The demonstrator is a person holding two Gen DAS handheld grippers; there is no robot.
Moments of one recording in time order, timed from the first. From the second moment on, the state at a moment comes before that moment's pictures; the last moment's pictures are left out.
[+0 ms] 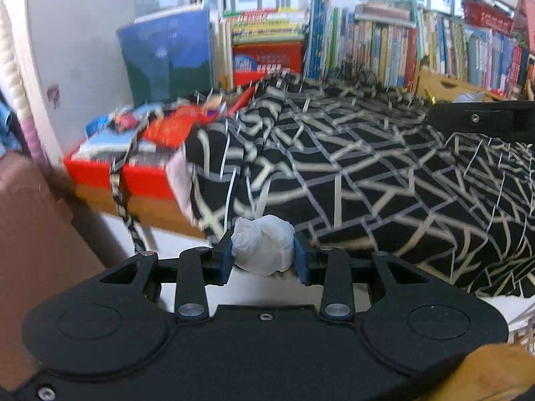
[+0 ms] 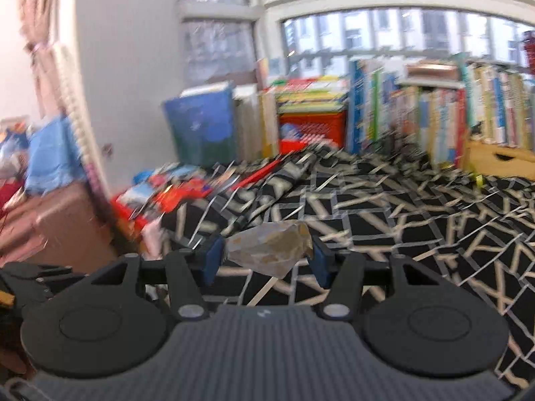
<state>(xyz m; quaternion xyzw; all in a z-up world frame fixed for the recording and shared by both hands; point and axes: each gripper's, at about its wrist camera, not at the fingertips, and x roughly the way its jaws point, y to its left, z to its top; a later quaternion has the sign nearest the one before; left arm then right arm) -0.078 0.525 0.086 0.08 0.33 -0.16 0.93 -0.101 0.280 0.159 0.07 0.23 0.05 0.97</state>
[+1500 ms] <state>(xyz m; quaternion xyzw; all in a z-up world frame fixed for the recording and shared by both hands) -0.079 0.589 0.029 0.06 0.42 -0.05 0.91 -0.056 0.377 0.099 -0.01 0.35 0.17 0.92</state>
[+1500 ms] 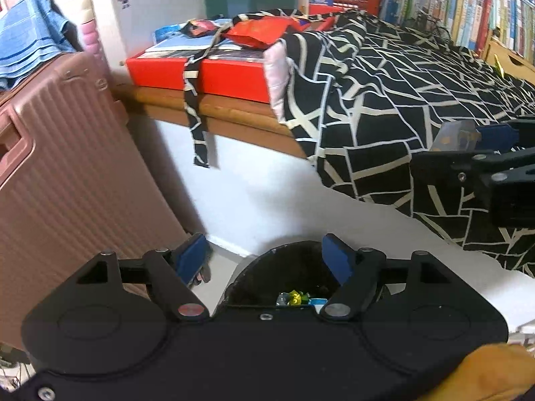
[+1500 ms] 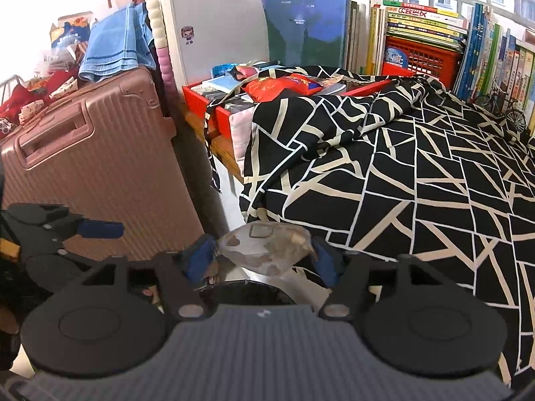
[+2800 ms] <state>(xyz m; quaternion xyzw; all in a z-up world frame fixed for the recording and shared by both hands) -0.052 0.486 0.218 0.07 0.33 -0.31 0.89 -0.121 0.260 0.247 0.06 0.27 0.04 0.96</state>
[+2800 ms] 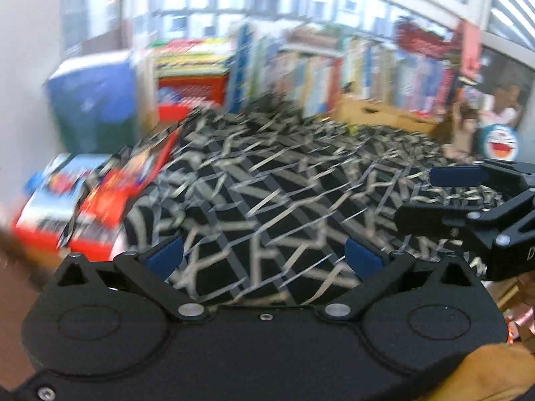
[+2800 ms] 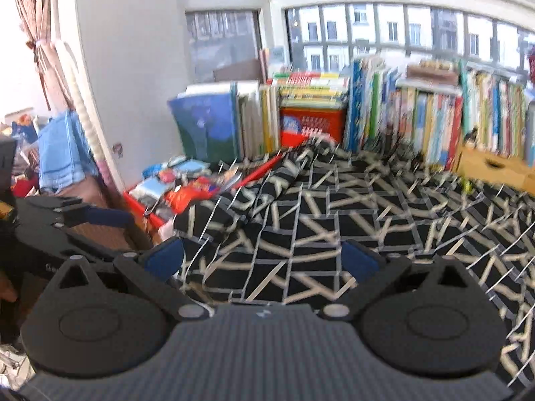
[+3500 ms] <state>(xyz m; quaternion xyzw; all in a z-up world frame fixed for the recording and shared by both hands) 0.073 0.273 0.394 0.12 0.16 -0.37 0.91 -0.033 0.054 0.381 0.02 0.13 -0.09 0.99</state>
